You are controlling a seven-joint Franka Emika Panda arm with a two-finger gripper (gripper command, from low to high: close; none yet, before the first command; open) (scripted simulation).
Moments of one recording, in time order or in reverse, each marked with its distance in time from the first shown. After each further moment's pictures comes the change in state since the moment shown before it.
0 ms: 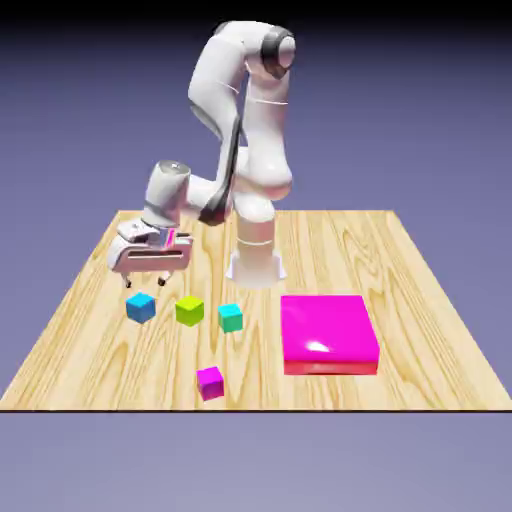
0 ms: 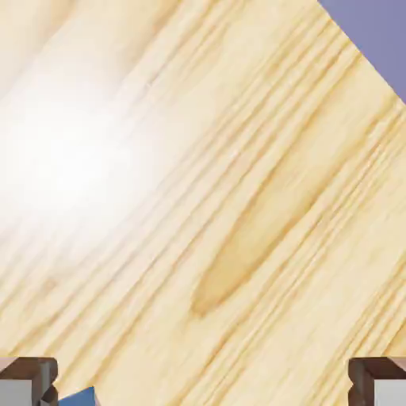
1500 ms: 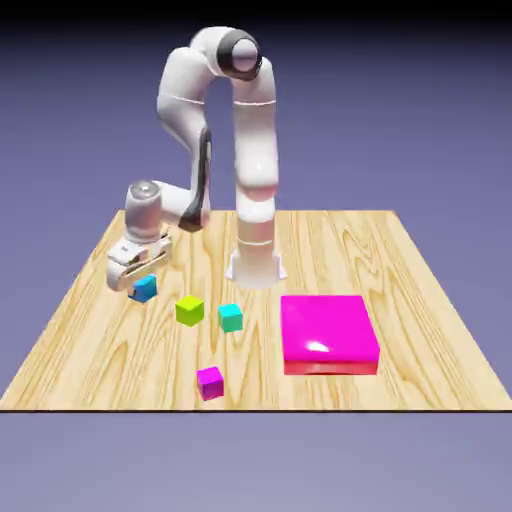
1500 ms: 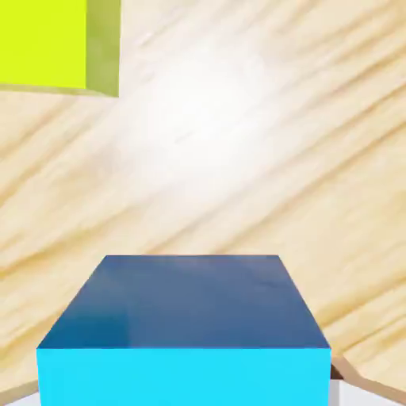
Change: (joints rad) arm -0.340 0.129 0.099 -0.009 -0.149 -0.058 -0.267
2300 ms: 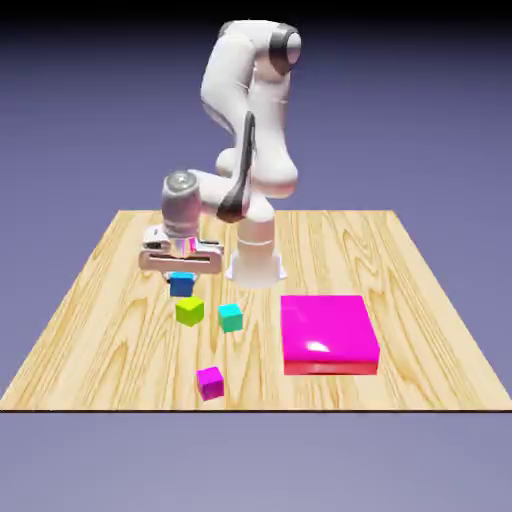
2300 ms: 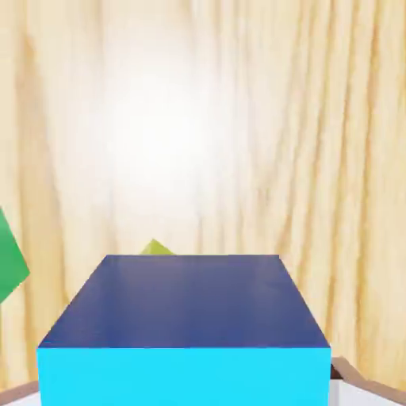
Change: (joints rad) arm 0.875 -0.289 -0.404 -0.118 0.450 -0.303 1.042
